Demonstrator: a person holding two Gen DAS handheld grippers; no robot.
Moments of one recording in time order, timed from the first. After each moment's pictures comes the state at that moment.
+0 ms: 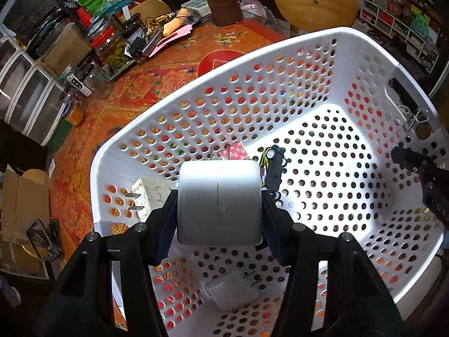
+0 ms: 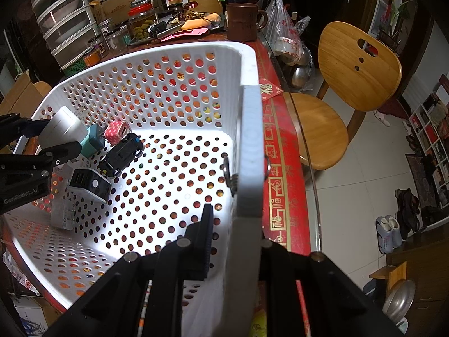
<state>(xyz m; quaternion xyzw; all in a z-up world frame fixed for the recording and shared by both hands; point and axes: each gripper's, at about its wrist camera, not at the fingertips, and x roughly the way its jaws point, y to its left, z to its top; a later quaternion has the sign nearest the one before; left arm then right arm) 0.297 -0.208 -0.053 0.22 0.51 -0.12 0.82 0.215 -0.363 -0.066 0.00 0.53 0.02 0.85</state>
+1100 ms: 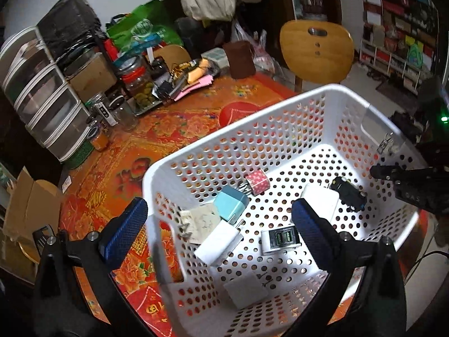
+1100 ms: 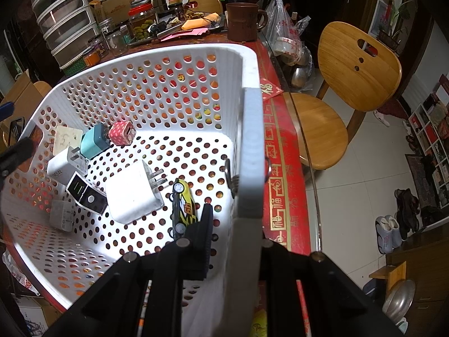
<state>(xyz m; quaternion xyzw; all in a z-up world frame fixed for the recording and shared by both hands) 0.246 -0.165 0.009 0.18 0.38 -0.12 0.90 0.216 -0.361 -0.066 0.00 0.53 0.02 0.85</state>
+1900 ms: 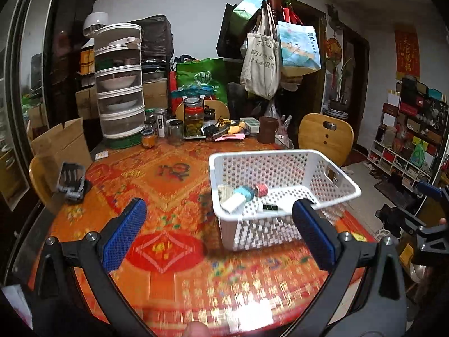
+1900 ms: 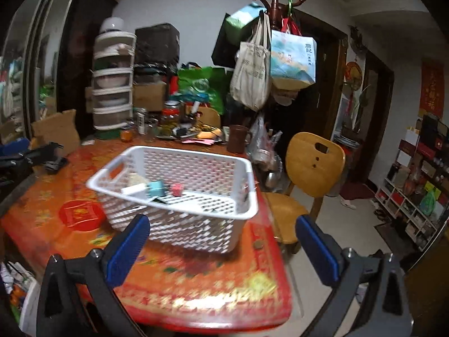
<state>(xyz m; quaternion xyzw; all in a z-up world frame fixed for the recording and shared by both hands) 0.006 -0.044 0.056 -0.01 0.22 -0.06 0.97 -0.025 -0.287 0.043 -0.06 0.24 -0.02 0.97</state>
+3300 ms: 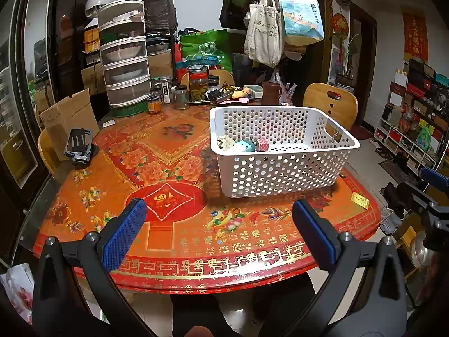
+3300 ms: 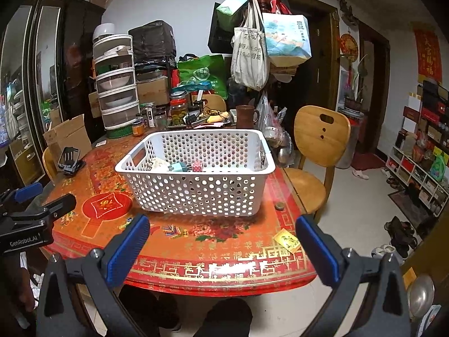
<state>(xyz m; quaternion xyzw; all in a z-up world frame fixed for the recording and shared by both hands) -0.031 -0.064 0.013 0.00 0.29 -0.04 0.96 -0.064 -0.272 0.024 0.00 0.28 -0.01 0.96</state>
